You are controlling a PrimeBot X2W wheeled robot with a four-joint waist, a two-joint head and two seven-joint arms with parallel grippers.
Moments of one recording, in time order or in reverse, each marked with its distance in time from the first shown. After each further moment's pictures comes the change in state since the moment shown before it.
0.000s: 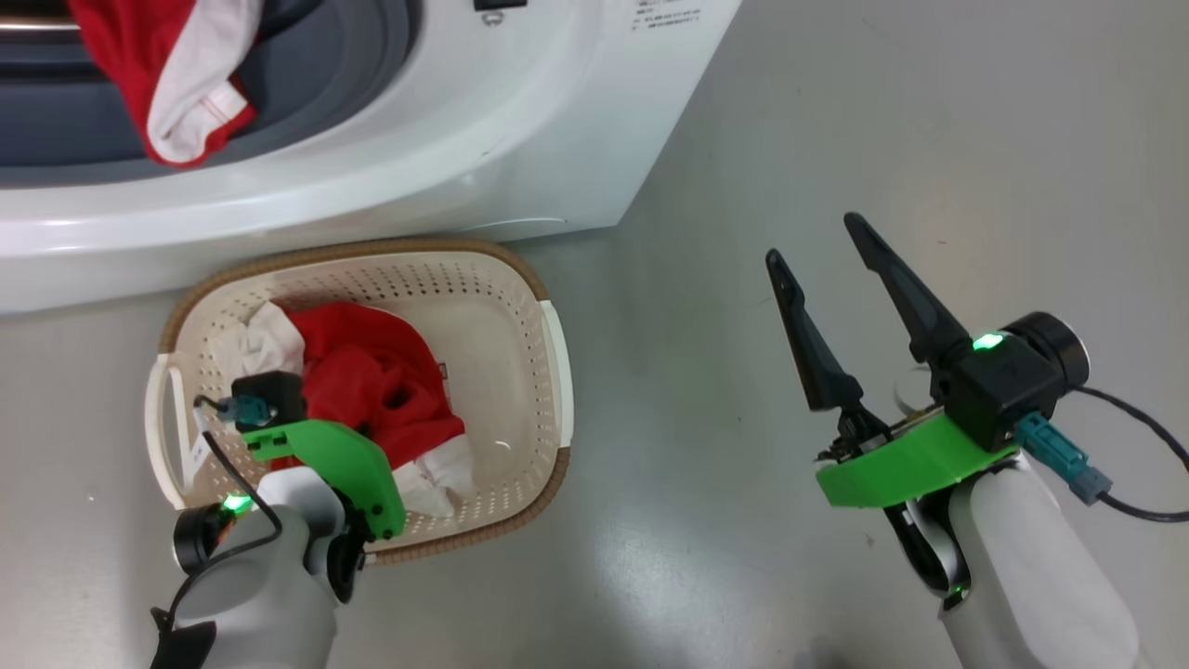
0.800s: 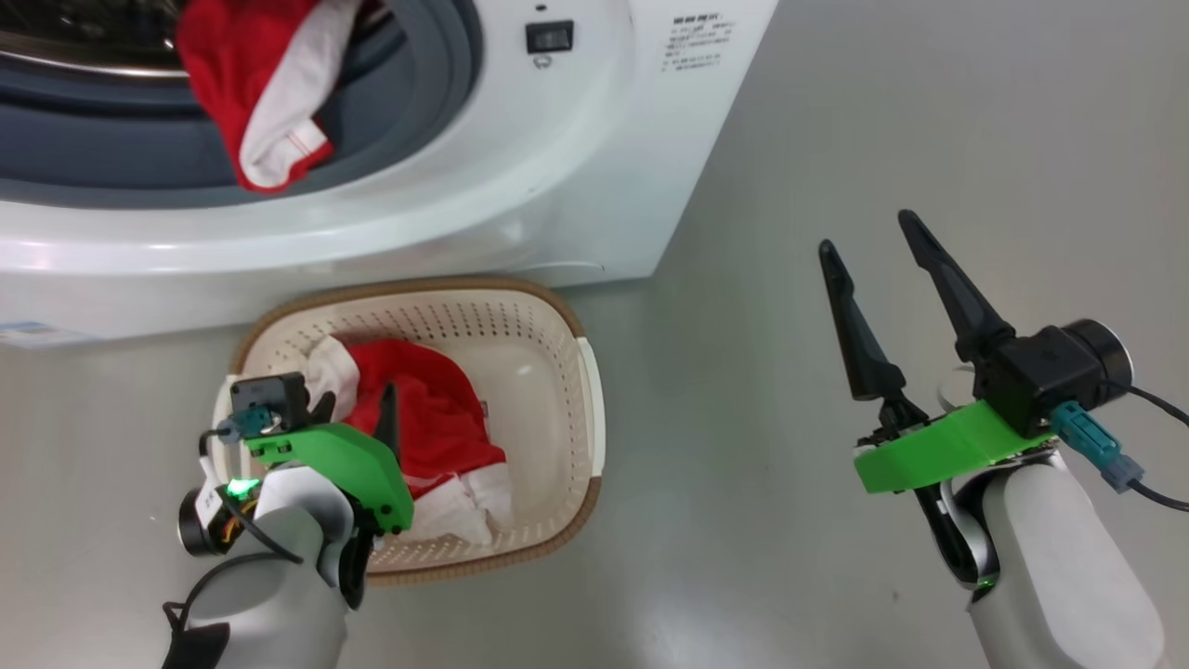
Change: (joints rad) left arm 0.002 -0.006 -0.049 0.000 0.002 -0.020 -0.227; right arm 0.003 0.000 -0.088 0.048 -0.020 0.000 0.000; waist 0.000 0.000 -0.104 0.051
